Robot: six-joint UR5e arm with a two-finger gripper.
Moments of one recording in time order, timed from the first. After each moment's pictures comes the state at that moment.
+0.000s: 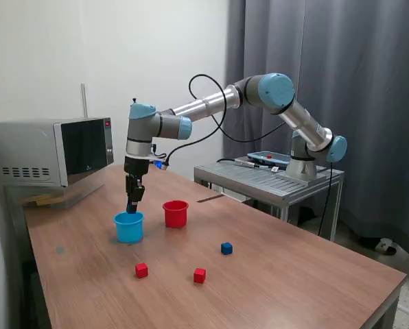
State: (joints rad) arm -0.25 -0.60 0.90 -2.04 -1.58 -3.19
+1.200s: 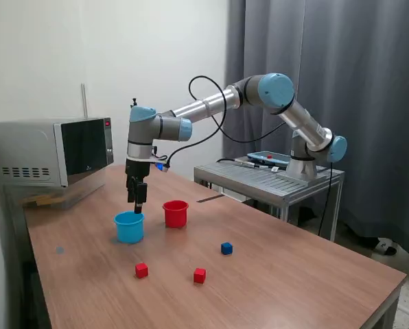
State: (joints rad) arm -0.25 -0.60 0.92 -2.03 -1.59 -3.18
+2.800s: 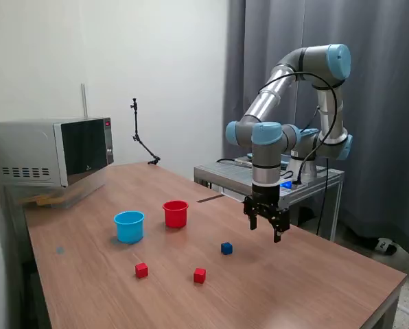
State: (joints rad) arm 0.17 -0.91 1.56 -2.17 -1.53 -2.87
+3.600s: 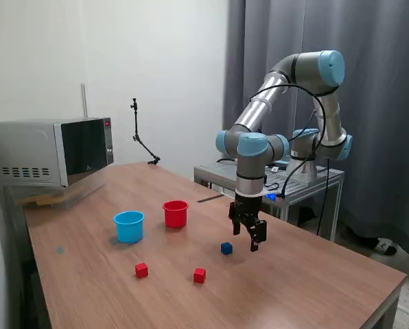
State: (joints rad) arm 0.13 -0.83 1.50 -2.20 -1.62 -2.76
